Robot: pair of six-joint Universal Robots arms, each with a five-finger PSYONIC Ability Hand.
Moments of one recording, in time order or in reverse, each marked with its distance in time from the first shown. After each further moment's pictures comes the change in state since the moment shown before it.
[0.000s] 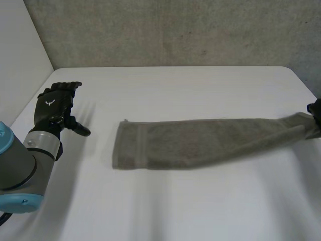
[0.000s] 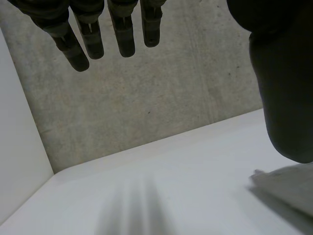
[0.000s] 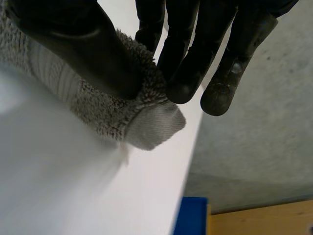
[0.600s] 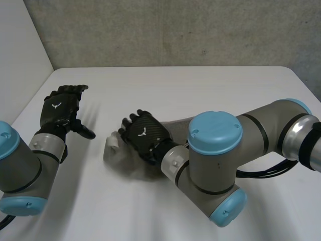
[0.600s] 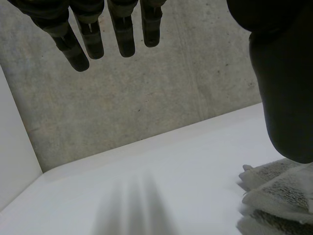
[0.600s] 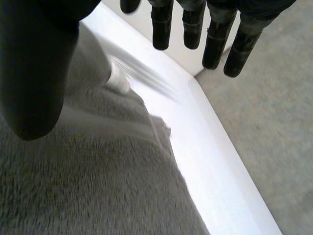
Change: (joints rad) left arm -0.029 -0.013 -0.001 -0.002 0.000 0.006; right arm 0.984 0.243 -0.318 0.006 0.044 0.207; left_hand -0.002 0.000 -0.001 0.000 -0.003; right_hand -1.061 -1.060 -1.085 -1.083 -1.105
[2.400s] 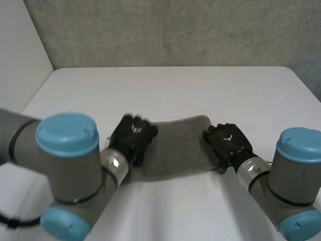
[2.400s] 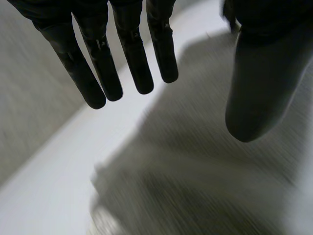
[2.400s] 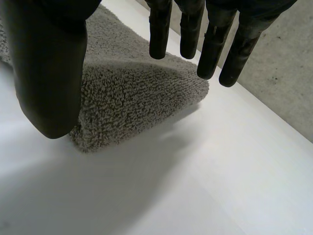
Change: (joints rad) left arm -0.443 -0.105 0.305 -0.527 -0.099 0.420; right arm -0.395 -0.229 0.556 -0.218 0.033 0.231; left_hand 0.461 0.463 0.475 0.456 0.494; right_hand 0.113 0.100 0.113 0.113 0.160
